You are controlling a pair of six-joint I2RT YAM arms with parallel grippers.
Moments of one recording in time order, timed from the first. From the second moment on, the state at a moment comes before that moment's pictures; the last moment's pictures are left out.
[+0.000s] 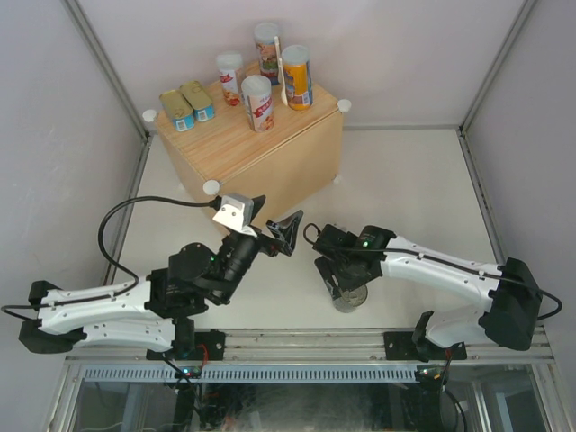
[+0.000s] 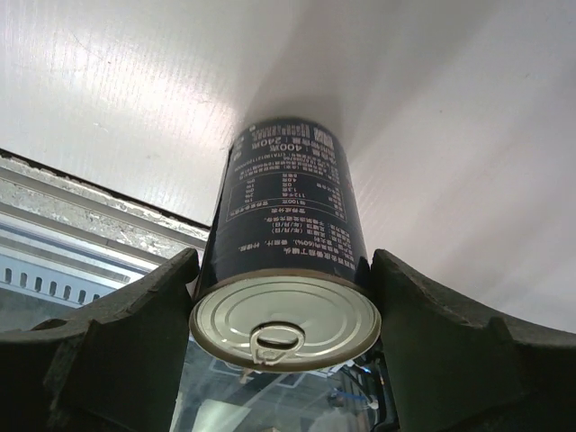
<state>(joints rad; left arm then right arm) -1.43 0.91 0.97 0.18 -0.89 -0.01 1.03 1.33 1.04 -1.08 0.15 0.53</state>
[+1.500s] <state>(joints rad) -1.50 0.86 0.88 0.01 -1.03 -0.12 0.90 1.50 1.09 -0.63 0.19 0.44</state>
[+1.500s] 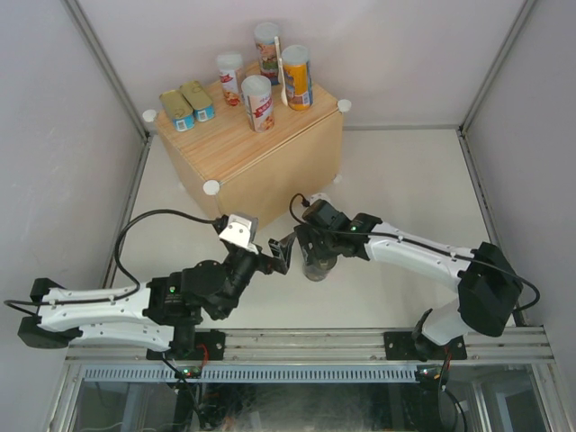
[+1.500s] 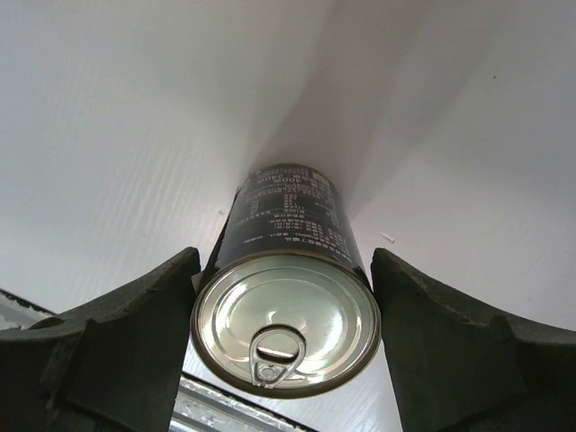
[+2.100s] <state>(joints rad) -1.50 0.84 0.84 -0.04 -1.02 -0.21 0.89 1.43 1.04 -0.52 0.14 0.45</state>
